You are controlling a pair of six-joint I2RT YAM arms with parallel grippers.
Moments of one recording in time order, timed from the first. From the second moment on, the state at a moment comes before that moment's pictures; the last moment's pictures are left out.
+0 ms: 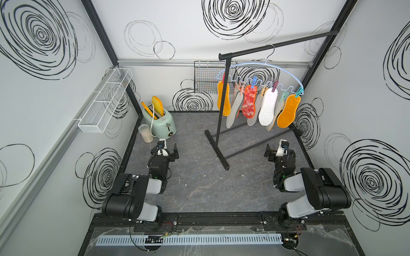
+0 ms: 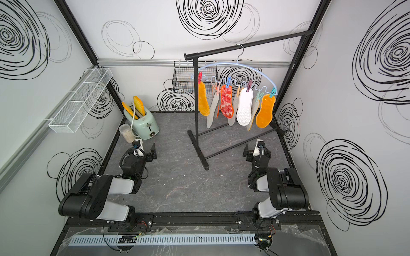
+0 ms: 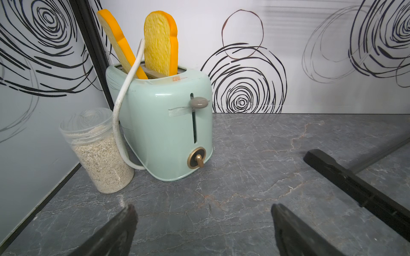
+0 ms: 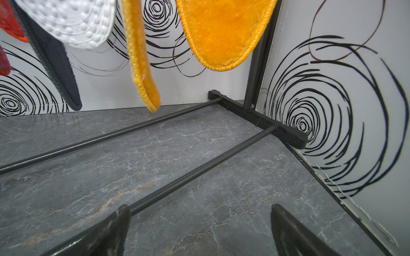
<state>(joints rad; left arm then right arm) -0.07 1.47 0.21 1.14 -0.13 -0.02 0.01 1.52 0.18 1.20 0.15 0.04</state>
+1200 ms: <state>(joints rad) -0.31 0.75 0.48 0.25 -0.24 -0.43 0.08 0.85 0.38 0.47 0.05 0.35</state>
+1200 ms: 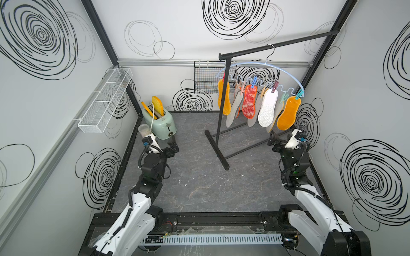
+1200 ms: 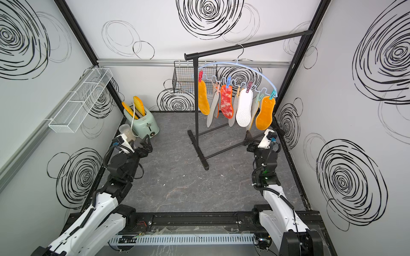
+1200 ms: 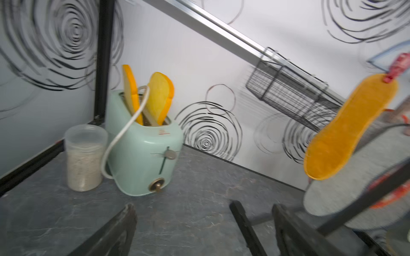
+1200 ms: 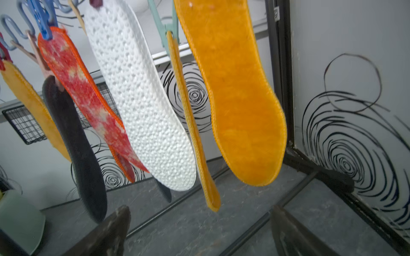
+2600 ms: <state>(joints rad) -0.65 1.69 1.62 -0.08 -0.27 -0.02 0.11 0.75 0.28 0.27 -0.14 0.38</state>
